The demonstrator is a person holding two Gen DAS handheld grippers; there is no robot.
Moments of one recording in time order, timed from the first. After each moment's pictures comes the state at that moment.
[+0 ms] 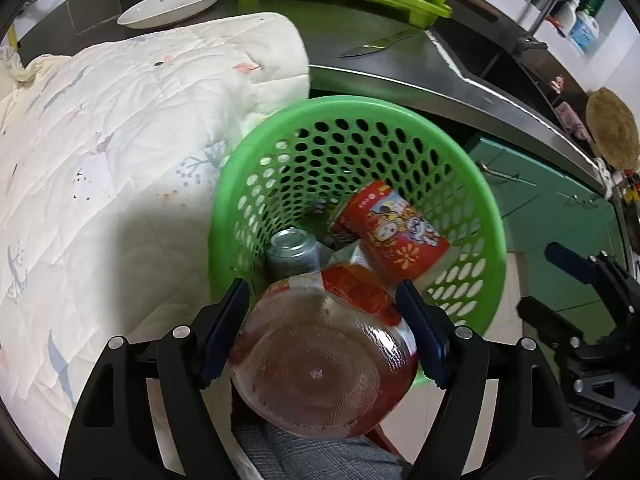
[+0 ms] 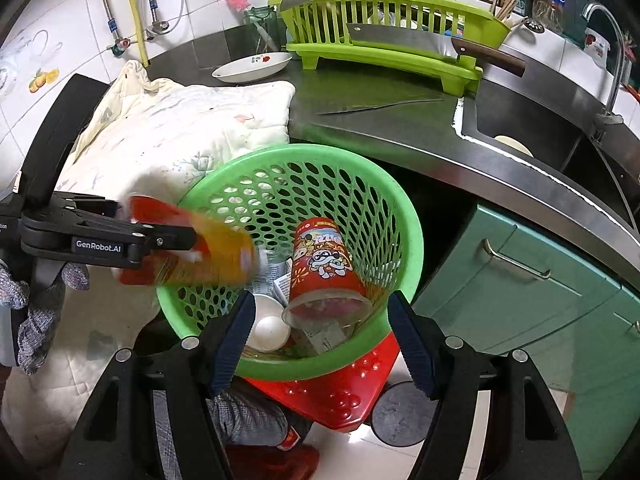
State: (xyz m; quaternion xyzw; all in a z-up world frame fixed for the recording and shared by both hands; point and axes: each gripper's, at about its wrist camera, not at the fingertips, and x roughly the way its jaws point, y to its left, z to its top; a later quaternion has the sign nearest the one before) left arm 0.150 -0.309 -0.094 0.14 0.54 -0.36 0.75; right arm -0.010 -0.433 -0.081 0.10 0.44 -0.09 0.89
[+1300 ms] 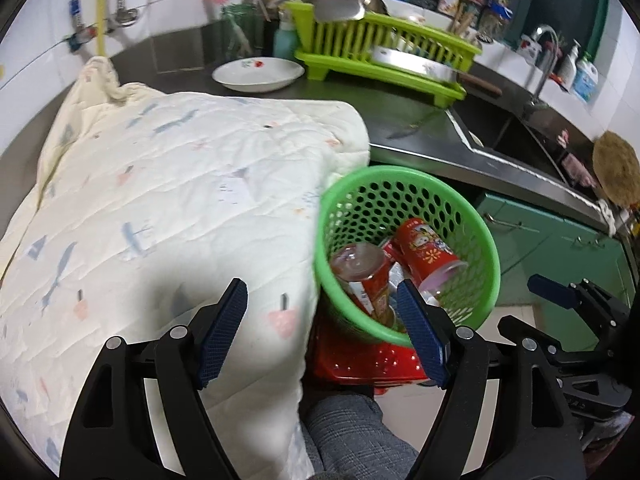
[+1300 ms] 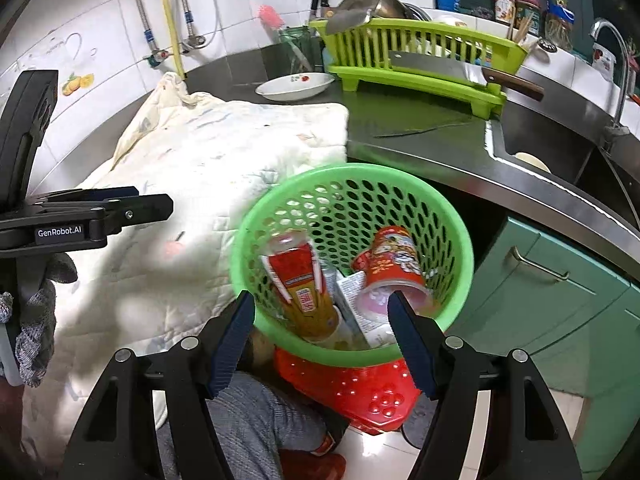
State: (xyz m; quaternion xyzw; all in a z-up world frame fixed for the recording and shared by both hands) left arm 0.113 -0.200 -0.017 0.09 0.43 -0.30 0.85; right arm -0.022 -0.371 -0.052 0.11 0.40 -0.06 0.91
